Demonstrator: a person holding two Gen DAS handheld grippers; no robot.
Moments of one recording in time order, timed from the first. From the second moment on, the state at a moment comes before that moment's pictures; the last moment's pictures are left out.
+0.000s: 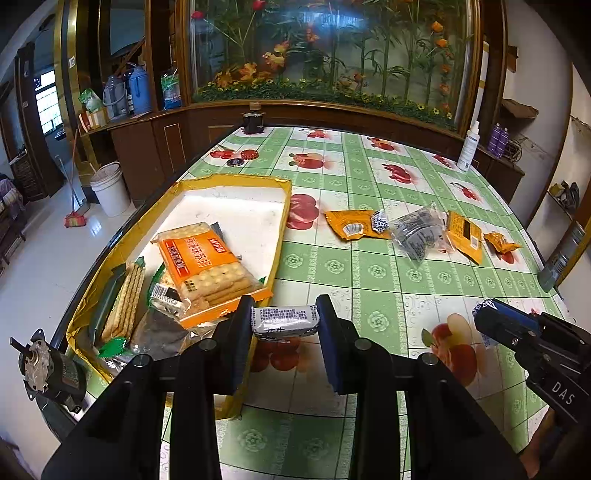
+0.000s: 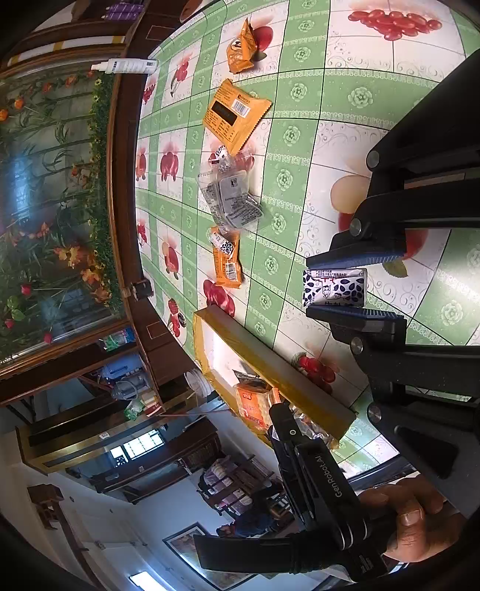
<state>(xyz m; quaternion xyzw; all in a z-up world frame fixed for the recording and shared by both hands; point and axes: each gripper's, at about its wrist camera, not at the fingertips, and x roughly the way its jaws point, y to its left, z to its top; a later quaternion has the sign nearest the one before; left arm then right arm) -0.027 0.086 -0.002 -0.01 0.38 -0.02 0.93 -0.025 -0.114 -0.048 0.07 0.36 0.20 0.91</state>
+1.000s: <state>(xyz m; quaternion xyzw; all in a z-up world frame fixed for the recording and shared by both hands) 0.002 0.179 -0.024 -0.06 0.40 0.06 0.91 0.052 0.006 -0.053 0.05 0.38 0.30 0.87</state>
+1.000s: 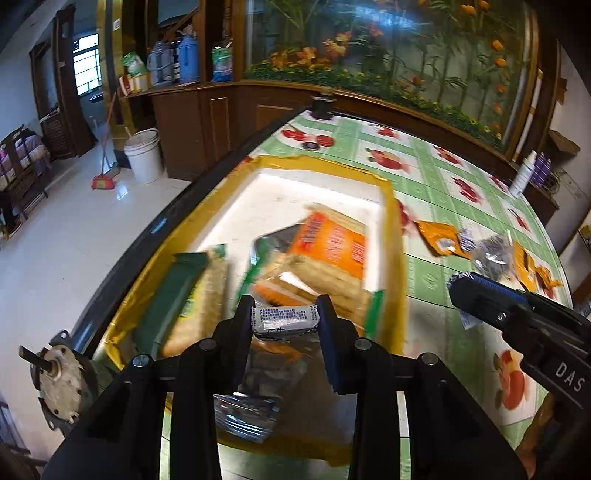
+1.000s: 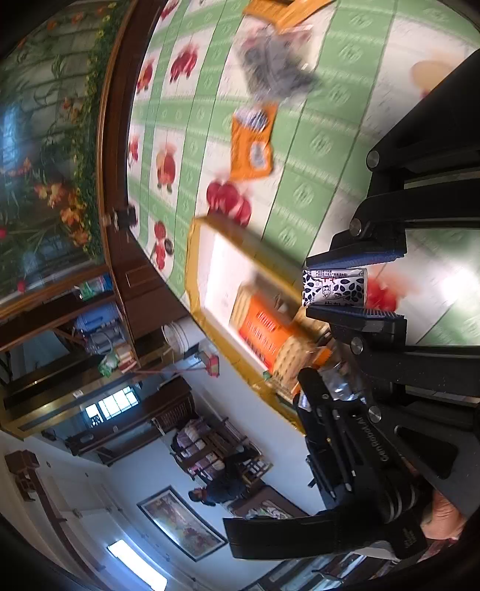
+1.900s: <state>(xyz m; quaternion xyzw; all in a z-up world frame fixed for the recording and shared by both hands) 0.013 0.210 -0.020 -0.07 0.39 0.11 0.91 0.097 0.046 -0.060 0.05 0.39 0.29 0.88</state>
